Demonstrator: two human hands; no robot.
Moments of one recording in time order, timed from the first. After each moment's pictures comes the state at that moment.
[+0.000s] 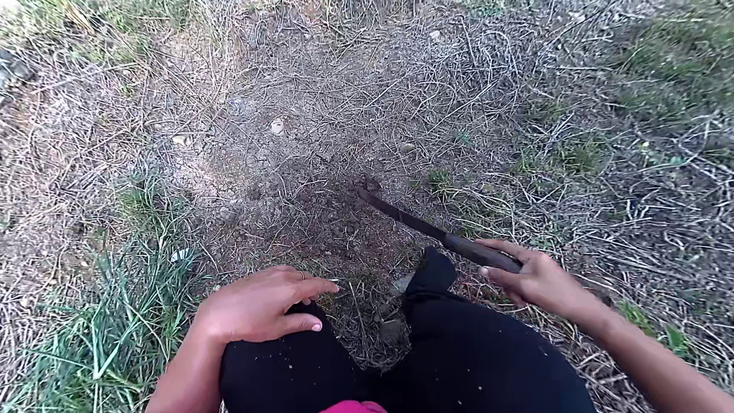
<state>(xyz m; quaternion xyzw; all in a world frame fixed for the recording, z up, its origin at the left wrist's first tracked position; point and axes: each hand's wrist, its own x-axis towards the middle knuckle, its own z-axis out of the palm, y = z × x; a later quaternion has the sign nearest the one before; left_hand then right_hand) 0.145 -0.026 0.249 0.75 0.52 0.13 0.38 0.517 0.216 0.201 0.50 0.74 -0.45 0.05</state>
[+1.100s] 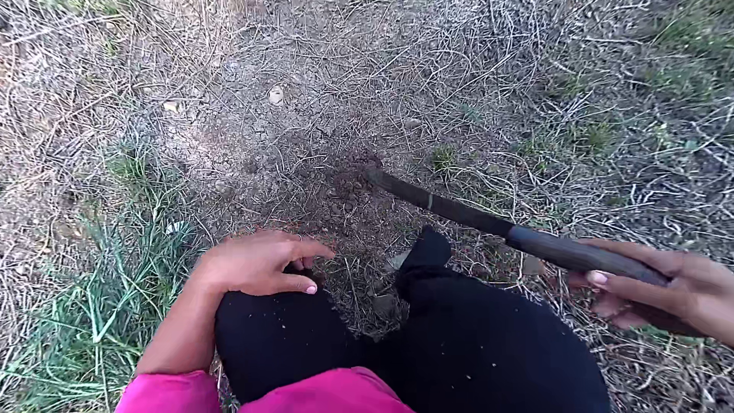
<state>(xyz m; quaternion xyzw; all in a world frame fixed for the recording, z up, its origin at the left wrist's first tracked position) 0.139 -0.015 0.235 0.71 0.54 0.10 0.43 0.589 0.225 0.276 0.52 0.67 -0.53 0.07</state>
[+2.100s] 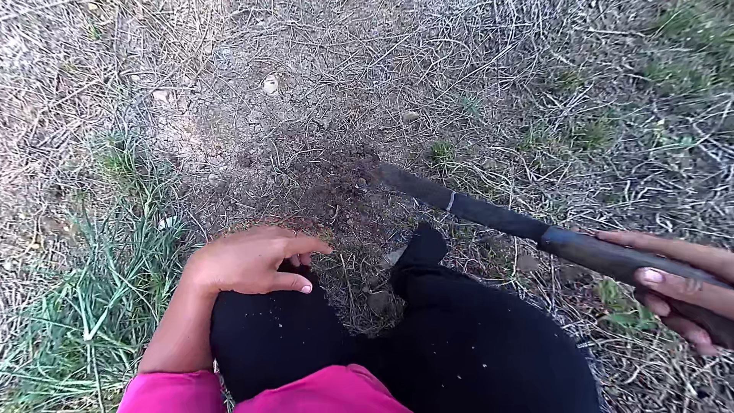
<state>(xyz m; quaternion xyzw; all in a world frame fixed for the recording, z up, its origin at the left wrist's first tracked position) 0.139 -0.013 0.232 0.72 0.55 0.13 0.41 0.601 0.231 0.296 0.54 0.65 -0.54 0.03</state>
